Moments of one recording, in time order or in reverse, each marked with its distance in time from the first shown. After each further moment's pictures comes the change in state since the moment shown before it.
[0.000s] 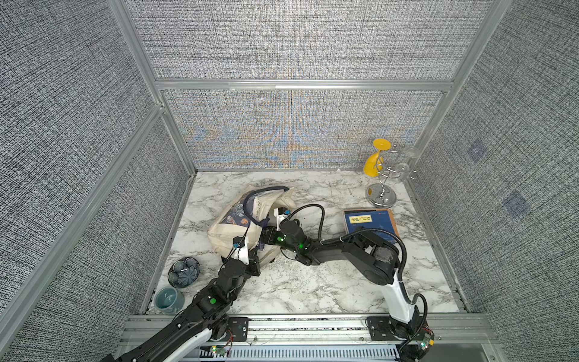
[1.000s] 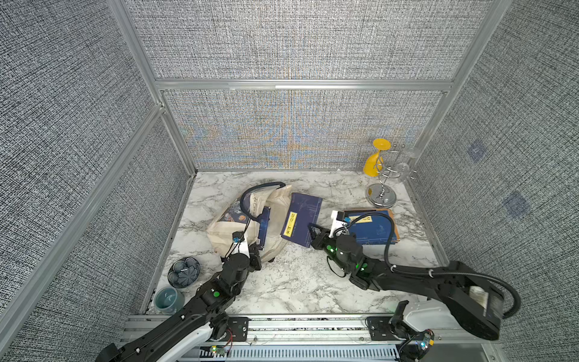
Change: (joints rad) left arm 0.002 0.117 0.073 -0.008 -0.060 -0.055; right arm -0.047 -0.861 -0.640 -0.092 0.423 -0.096
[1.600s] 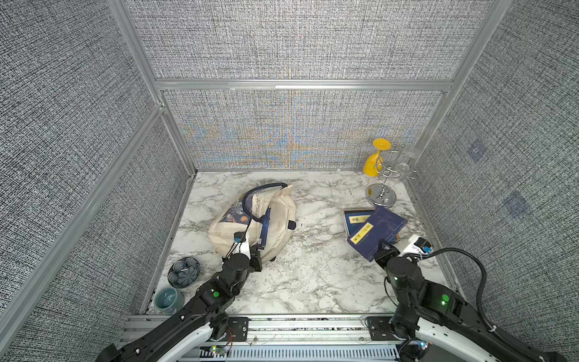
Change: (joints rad) left arm 0.000 -0.005 0.010 -0.011 0.054 0.007; right arm -0.003 -0.867 0.029 -1.334 0.497 0.412
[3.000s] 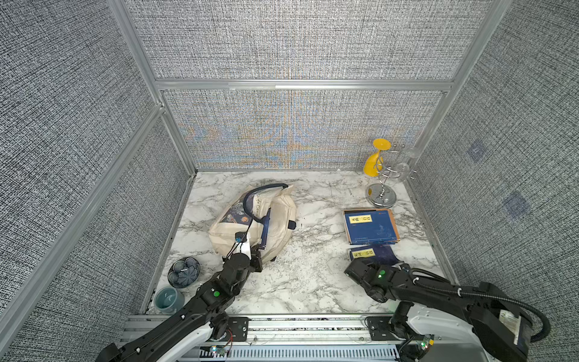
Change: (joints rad) left arm 0.000 0.012 0.002 -0.004 0.005 0.008; right arm -0.084 0.757 -0.141 0.037 -0.145 0.817
